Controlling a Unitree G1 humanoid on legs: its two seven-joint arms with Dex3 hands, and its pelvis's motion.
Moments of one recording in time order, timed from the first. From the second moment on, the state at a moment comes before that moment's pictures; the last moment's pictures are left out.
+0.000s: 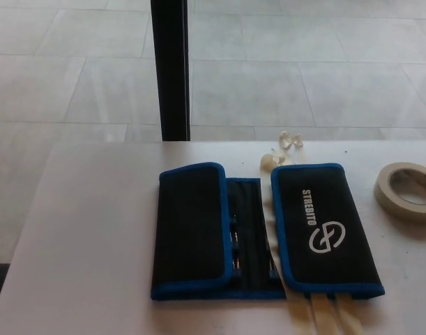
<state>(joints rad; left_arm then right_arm) -0.03 0.65 0.45 1.27 -0.20 -0.10 0.12 -0.39 -0.76 -0.40 0.10 0.40 0.50 0.26</state>
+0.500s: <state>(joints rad) -0.03 0.65 0.45 1.27 -0.21 -0.10 0.12 -0.25 -0.78 -0.83 0.42 0.44 0.44 0.17</state>
